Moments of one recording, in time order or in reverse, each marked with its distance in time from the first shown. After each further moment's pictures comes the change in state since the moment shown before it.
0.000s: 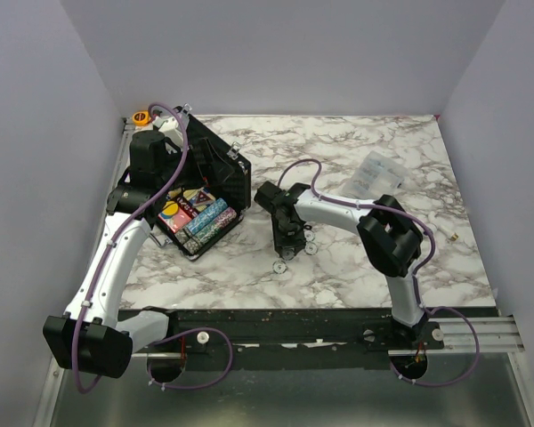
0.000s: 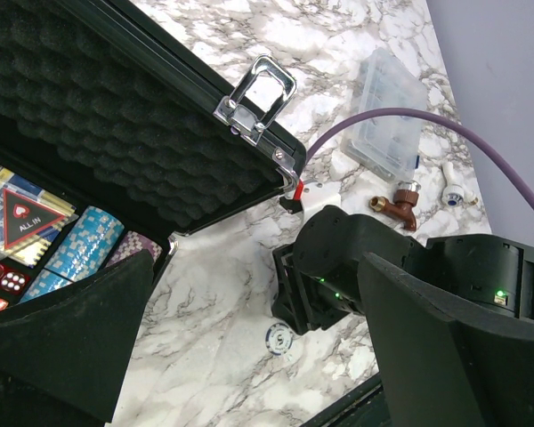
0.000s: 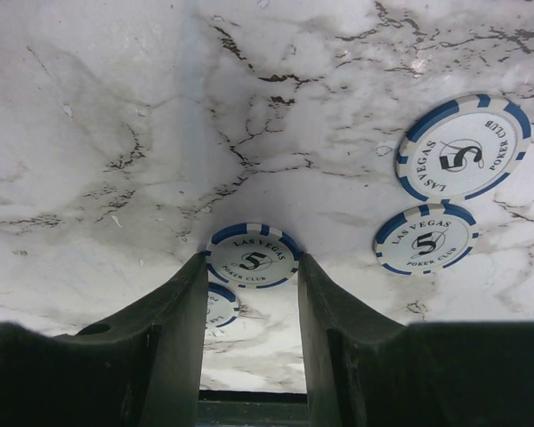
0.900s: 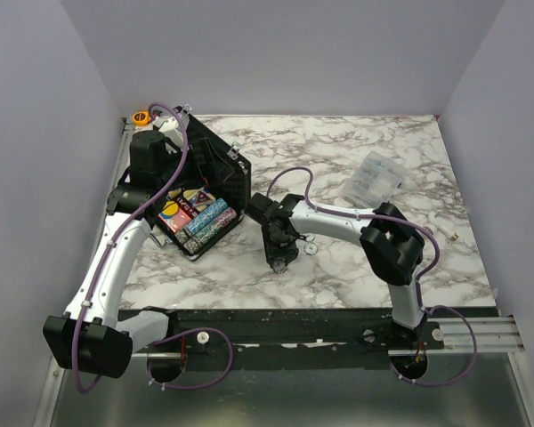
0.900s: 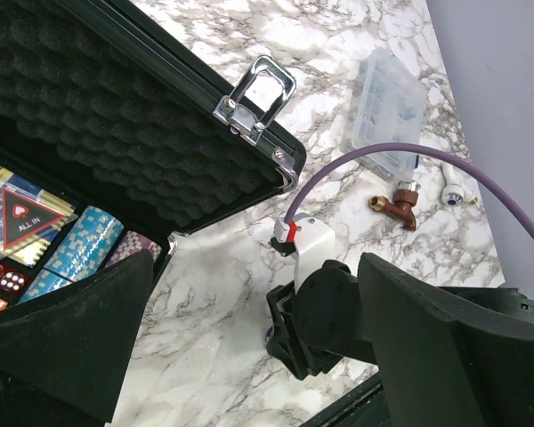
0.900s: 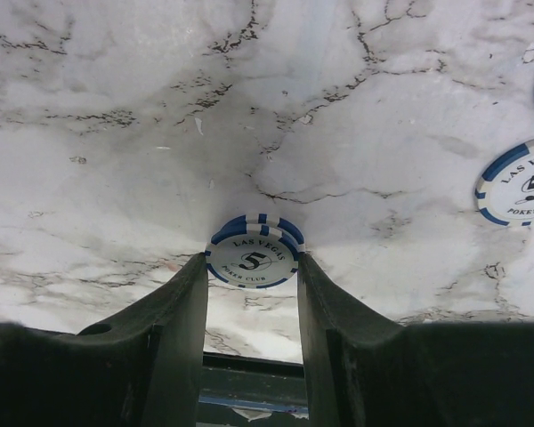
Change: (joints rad) left arm 0.000 0.000 0.000 0.000 0.001 0.000; right arm 0.098 -0.051 -0.034 0.023 -0.035 0.036
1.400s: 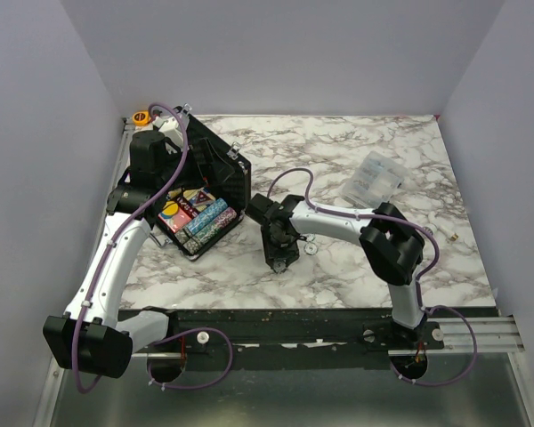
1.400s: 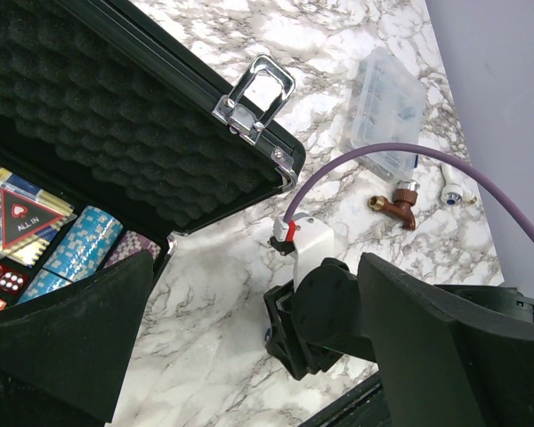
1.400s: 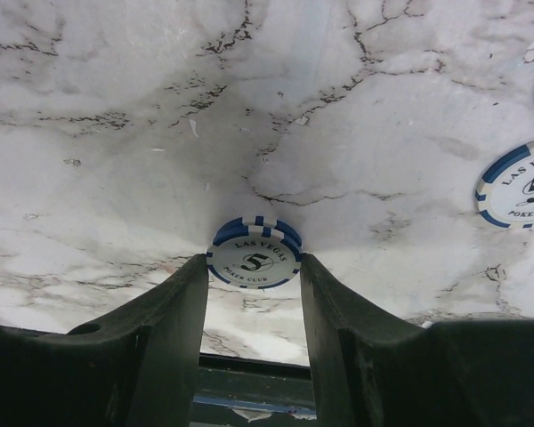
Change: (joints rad) left arm -0.001 0.000 0.000 0.000 0.002 -0.001; right arm 0.006 0.000 -0.012 0.011 -0.009 0.001
